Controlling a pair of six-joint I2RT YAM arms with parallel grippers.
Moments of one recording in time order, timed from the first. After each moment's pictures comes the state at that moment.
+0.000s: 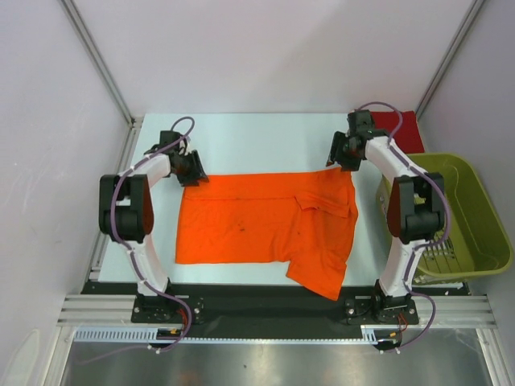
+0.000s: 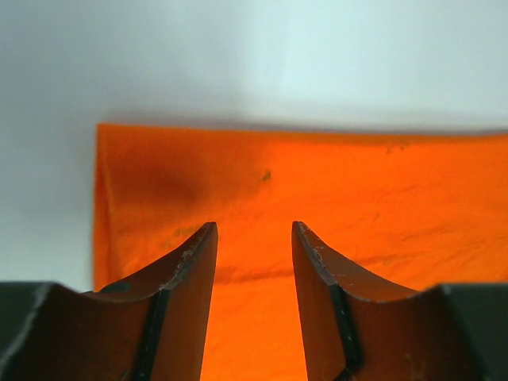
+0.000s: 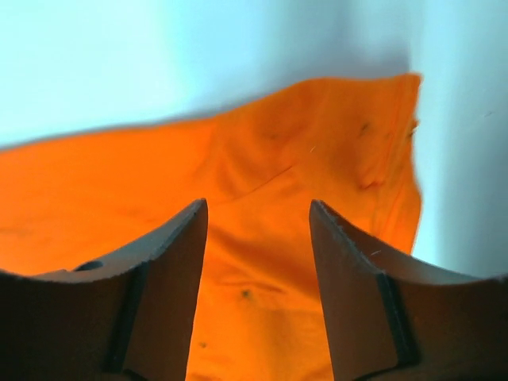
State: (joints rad) left arm -0.01 1.90 1.29 -0.43 0.26 -0.32; right arm 0.13 1.89 1.52 -0.60 -0.14 0.40
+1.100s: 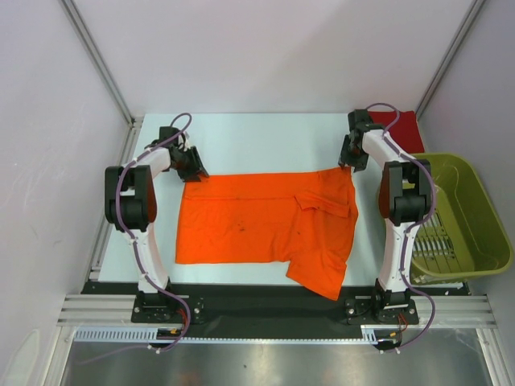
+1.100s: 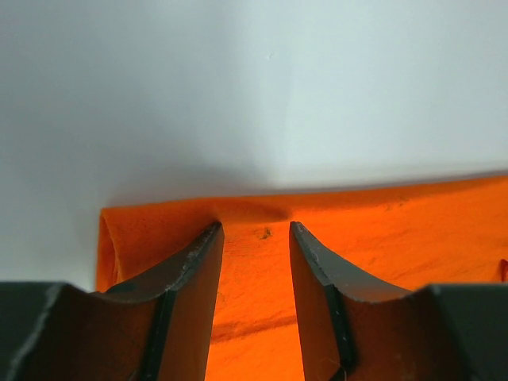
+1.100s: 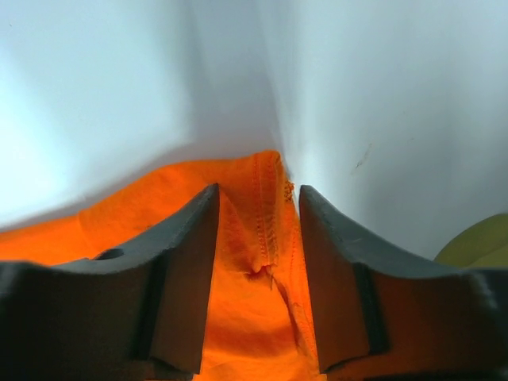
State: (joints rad) left arm 0.02 2.07 1.45 -0.46 0.33 -0.34; right arm 0.09 2.17 1.76 -0.73 0.14 0.35
